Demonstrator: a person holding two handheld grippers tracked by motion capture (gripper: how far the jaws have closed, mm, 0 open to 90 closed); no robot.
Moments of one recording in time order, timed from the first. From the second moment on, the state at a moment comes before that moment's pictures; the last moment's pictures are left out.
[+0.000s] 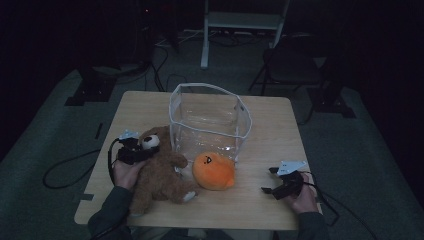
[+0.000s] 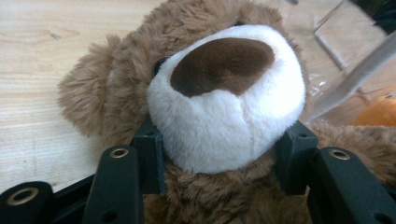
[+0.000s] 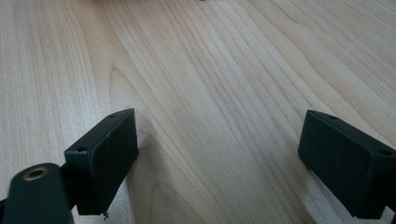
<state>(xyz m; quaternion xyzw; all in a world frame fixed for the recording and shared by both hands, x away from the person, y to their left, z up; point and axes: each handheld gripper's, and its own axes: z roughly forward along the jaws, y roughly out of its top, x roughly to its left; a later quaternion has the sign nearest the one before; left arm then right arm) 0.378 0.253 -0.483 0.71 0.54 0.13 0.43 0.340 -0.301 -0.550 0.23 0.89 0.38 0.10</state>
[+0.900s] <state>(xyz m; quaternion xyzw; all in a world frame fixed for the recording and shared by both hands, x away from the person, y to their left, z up) 0.346 0.286 -0.432 0.69 0.42 0.27 0.52 0.339 -0.301 -0.550 0.23 0.89 0.38 0.10</state>
